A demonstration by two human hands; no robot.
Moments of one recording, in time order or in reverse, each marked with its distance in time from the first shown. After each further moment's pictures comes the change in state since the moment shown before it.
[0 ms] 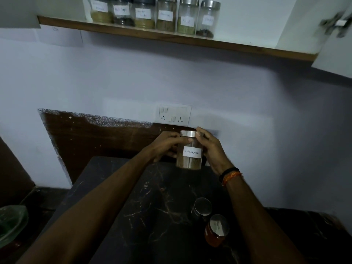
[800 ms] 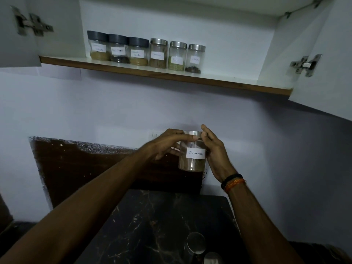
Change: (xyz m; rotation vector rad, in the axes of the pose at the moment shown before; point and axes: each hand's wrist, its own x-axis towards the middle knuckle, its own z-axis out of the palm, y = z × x) left_hand 0.043 0.101 0.011 0.078 -0.015 0.091; right_hand 0.024 -0.079 -0.024 0.020 0.089 -0.206
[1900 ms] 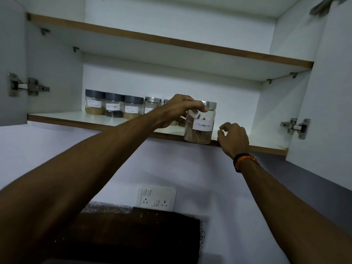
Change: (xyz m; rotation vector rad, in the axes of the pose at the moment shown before) left_hand 0.114 0.229 -0.055 0.268 0.126 0.434; right_hand 0.183 -0.141 -0.066 -1.098 0.501 -0.423
